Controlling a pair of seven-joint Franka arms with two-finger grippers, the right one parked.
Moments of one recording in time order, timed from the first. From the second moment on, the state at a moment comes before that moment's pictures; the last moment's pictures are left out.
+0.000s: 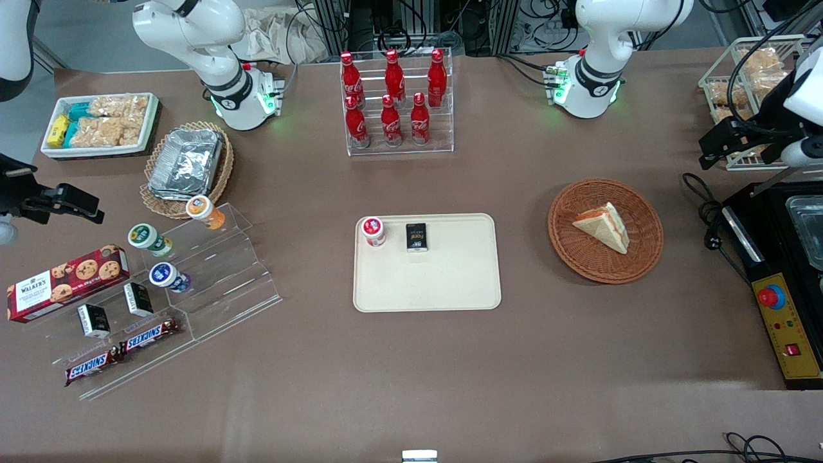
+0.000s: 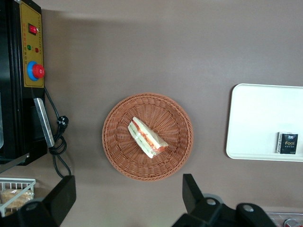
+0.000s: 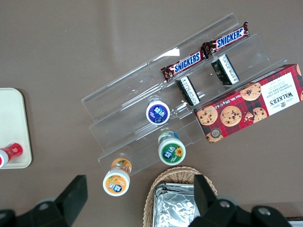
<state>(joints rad) -0.05 -0.12 0.00 -1.63 0.00 1.55 -0.12</state>
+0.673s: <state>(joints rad) -0.05 -0.06 0.00 -1.68 0.00 1.60 -0.44</state>
